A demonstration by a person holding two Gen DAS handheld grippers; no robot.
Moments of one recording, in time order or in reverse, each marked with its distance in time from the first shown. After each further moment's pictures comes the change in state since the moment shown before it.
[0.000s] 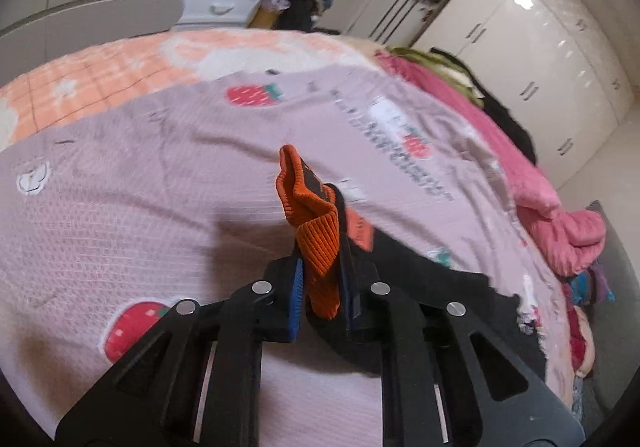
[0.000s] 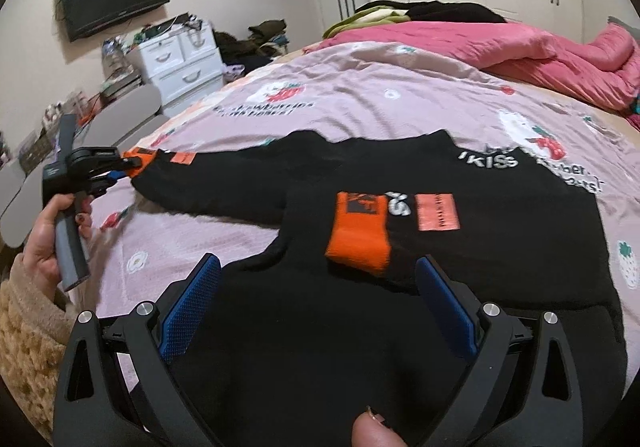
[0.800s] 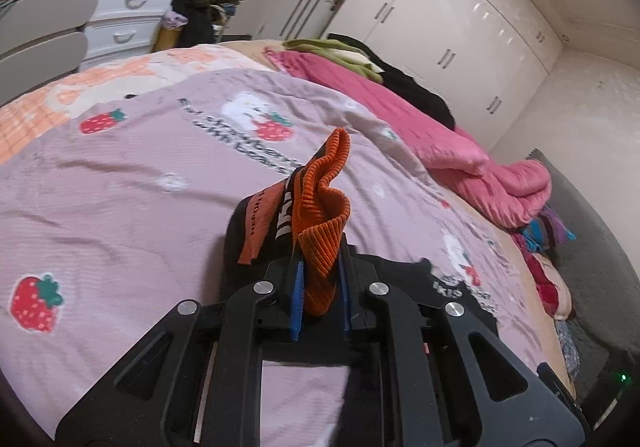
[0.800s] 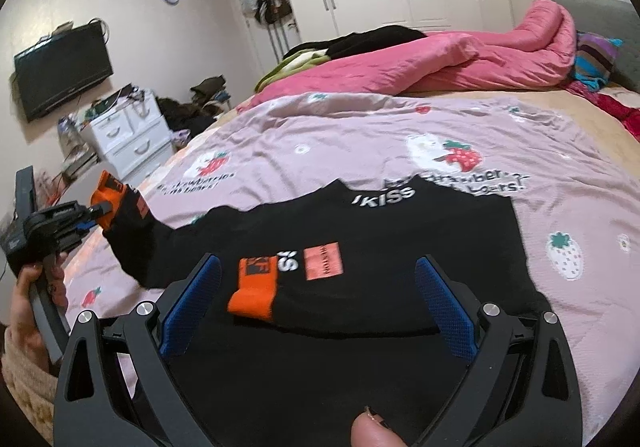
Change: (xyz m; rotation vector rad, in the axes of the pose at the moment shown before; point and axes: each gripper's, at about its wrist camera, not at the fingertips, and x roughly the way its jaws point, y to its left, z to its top) left arm -0.015 -0.139 -0.033 0.203 0.012 -0.228; right arm -0.057 -0.096 0.017 0.203 -0.149 -0.130
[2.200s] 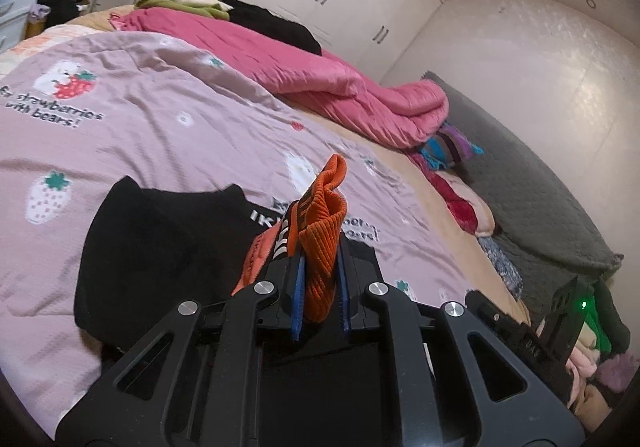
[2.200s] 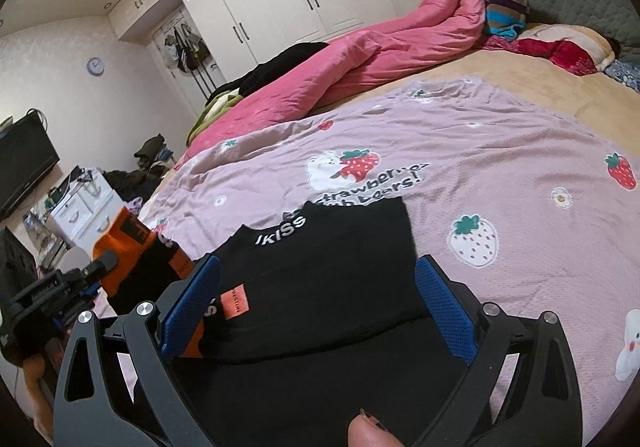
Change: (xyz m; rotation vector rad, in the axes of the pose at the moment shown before) left arm 0.053 -0.180 -0.079 0.198 0.197 -0.361; right arm -0.043 -0.117 0.010 0.290 -0.070 -0.123
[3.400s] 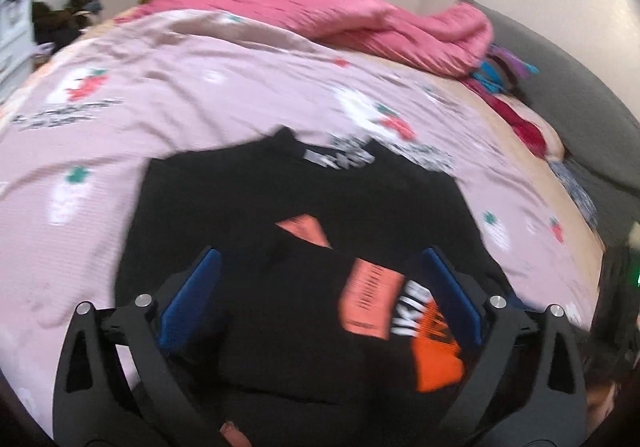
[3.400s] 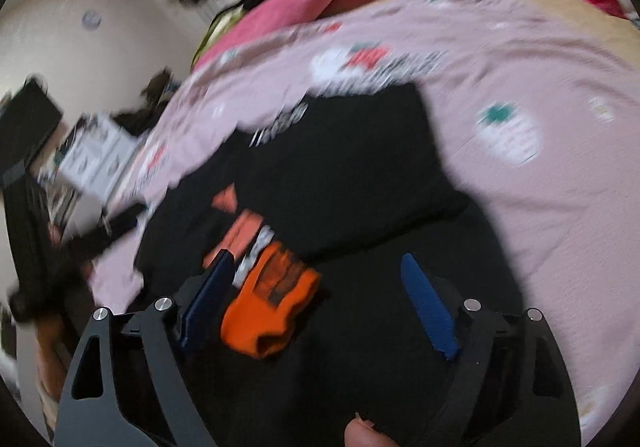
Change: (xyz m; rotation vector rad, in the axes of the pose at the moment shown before) left arm 0.050 0.020 -0.025 0.165 0.166 0.276; right arm 0.062 -0.001 -0.069 -0.030 0.352 0.091
